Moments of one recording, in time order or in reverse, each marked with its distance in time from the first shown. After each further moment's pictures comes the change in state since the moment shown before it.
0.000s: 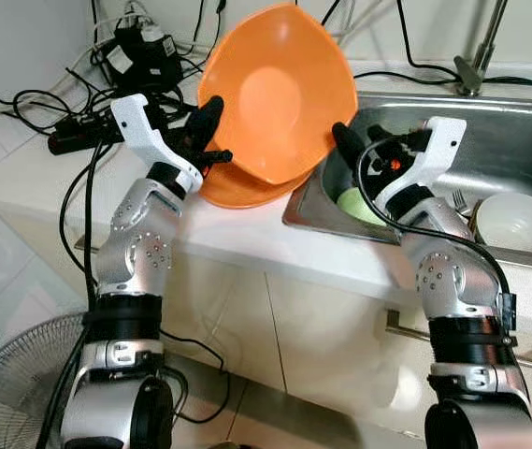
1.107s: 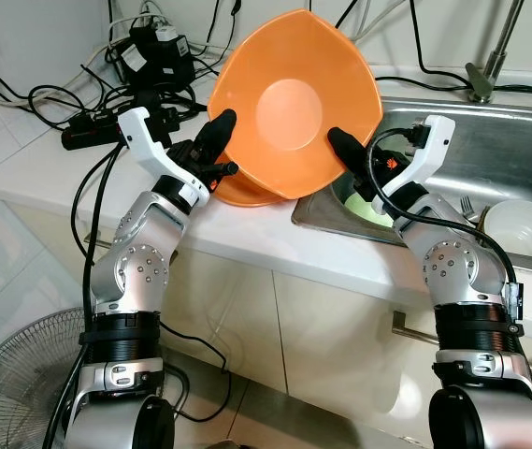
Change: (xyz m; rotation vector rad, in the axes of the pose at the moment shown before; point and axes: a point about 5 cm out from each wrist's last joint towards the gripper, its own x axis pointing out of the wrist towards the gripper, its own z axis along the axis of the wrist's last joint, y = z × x) left arm -0.010 -0.007 -0.010 -0.127 0.084 -0.049; right arm 0.002 -0.002 -0.006 0.178 0.101 0.108
